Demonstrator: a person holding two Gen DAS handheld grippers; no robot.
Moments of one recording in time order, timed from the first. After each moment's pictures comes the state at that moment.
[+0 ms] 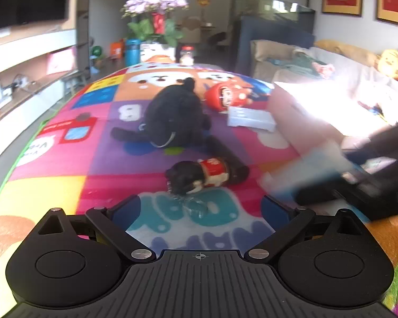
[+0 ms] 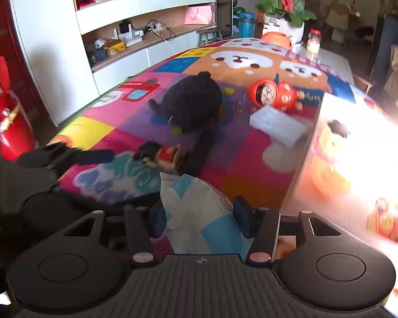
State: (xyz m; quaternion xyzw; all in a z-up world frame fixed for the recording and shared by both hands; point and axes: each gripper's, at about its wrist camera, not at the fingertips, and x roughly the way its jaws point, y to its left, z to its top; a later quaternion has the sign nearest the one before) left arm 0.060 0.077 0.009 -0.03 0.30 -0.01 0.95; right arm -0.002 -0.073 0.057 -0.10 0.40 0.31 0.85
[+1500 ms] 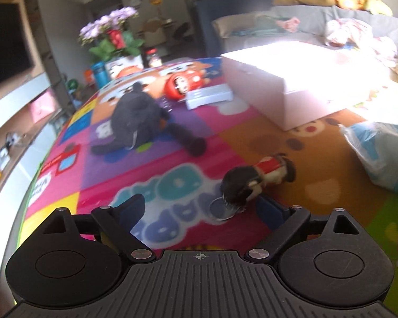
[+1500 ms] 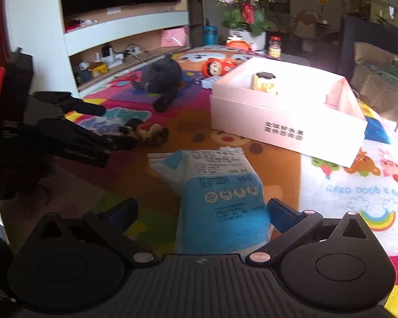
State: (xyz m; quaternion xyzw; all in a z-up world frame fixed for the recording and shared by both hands) left arm 0.030 0.030 0.011 0.13 0.32 -0.03 0.94; right arm -0.116 -0.191 0.032 -0.06 0.34 0.28 0.90
